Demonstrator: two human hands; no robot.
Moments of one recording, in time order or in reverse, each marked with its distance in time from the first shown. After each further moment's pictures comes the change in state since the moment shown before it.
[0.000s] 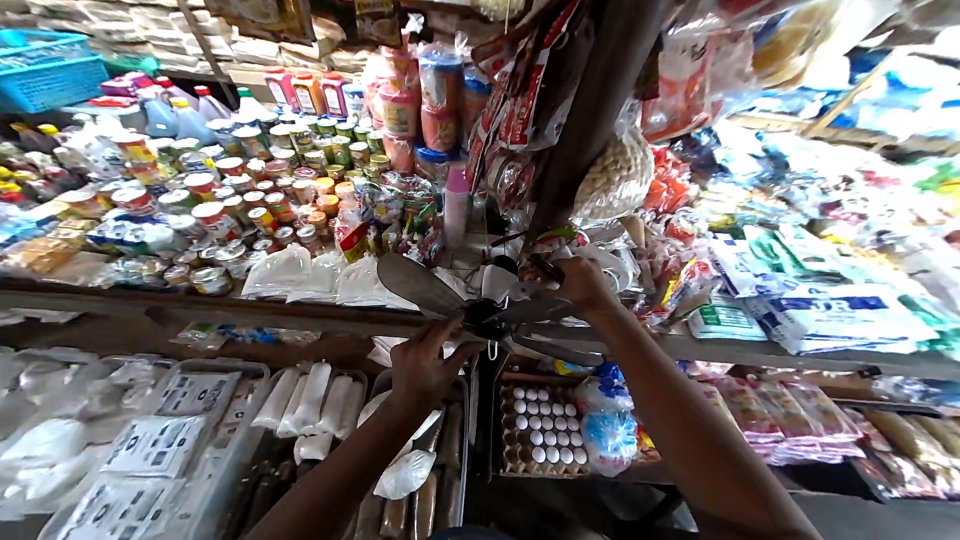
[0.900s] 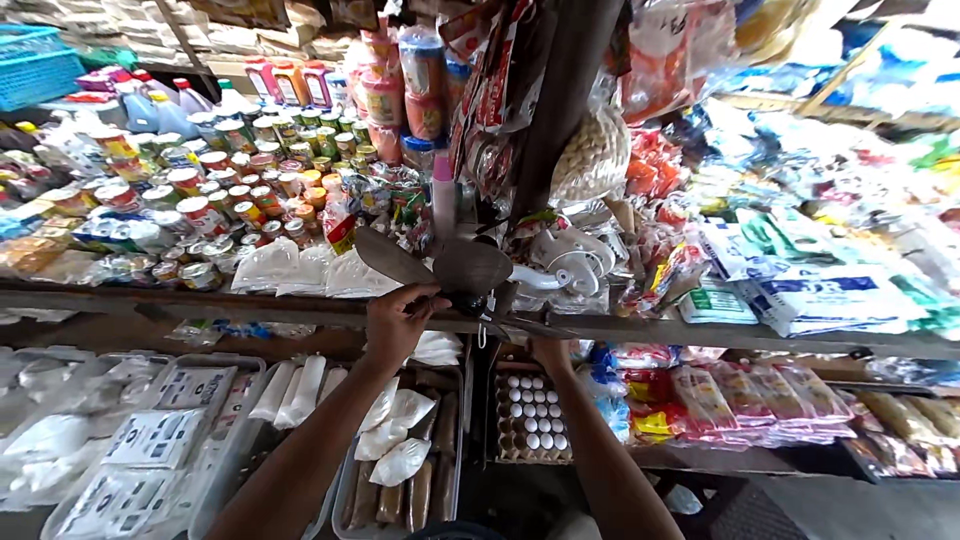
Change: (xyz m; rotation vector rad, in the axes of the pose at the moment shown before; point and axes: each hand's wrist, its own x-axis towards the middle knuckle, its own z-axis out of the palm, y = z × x) left_hand 0.026 -0.023 0.005 -0.173 -0.056 -0.091; right_hand -0.052 0.105 0.172 0.689 0.109 0.458
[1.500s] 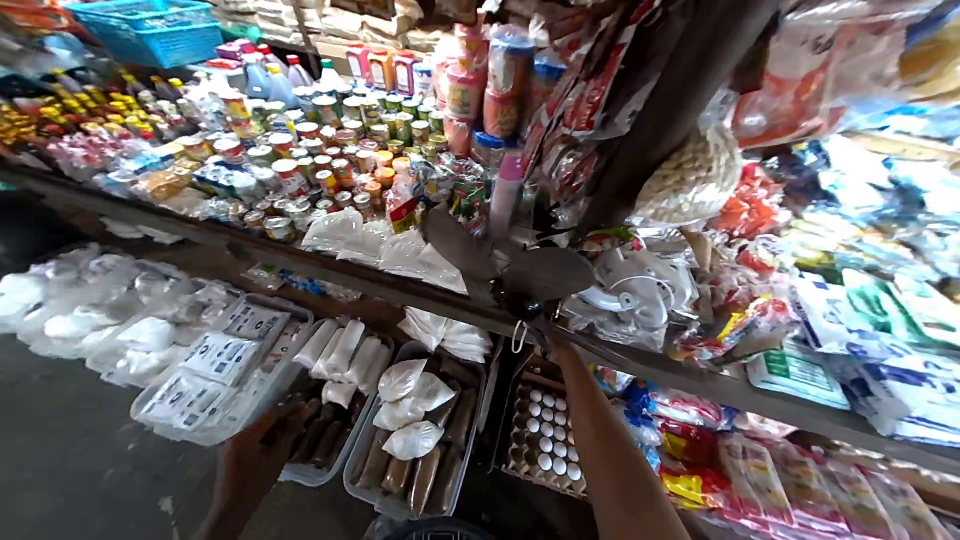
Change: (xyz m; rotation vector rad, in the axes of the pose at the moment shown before) left_hand -0.235 -0.034 -0.177 0.438 0.073 -0.634; right_hand 0.063 -0.004 0.065 0.224 -0.188 0.048
